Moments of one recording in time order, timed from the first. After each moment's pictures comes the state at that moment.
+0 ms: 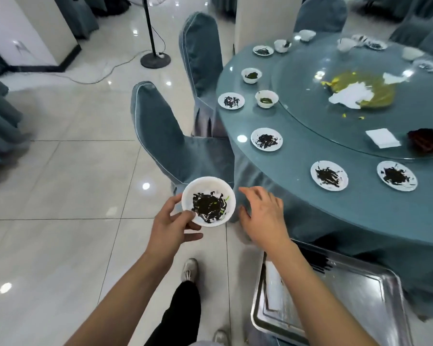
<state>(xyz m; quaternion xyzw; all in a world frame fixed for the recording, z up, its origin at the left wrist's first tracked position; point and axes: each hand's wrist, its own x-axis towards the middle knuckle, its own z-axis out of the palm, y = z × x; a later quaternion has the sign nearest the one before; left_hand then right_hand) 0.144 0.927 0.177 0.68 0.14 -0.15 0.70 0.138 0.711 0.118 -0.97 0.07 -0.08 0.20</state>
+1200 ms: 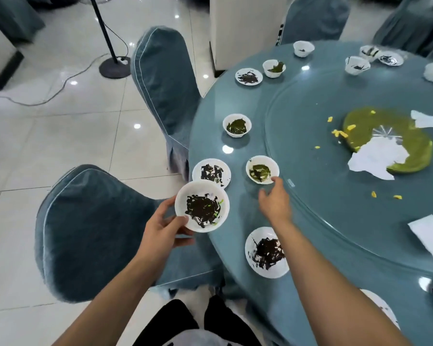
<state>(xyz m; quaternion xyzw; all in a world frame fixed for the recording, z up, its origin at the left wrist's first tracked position) 0.631 0.774 0.135 0.68 0.12 -0.23 0.68 0.643 0.494 0.049 -0.85 0.38 -0.01 0.37</state>
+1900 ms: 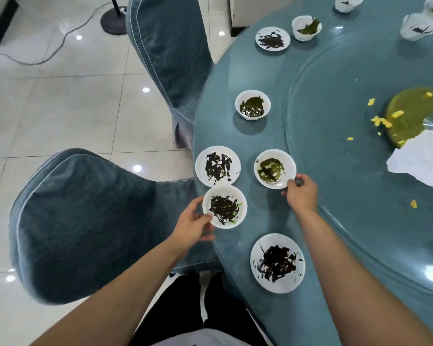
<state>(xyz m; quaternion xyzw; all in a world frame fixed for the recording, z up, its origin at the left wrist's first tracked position) 0.687 0.715 0.024 0.69 0.18 -0.35 0.61 0.693 0.432 -0.011 -0.72 0.47 -0.04 0.51</state>
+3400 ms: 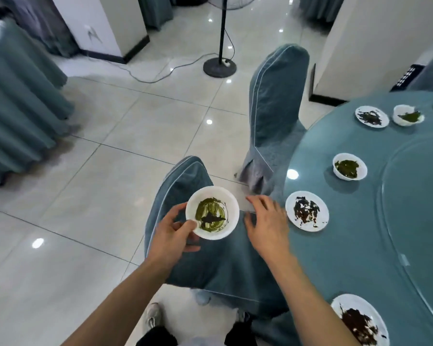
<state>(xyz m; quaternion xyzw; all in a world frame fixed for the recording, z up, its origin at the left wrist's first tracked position) 0.658 0.955 0.135 0.73 0.25 -0.08 0.64 0.714 0.740 0.073 -0.97 -0.05 -0.06 0.21</state>
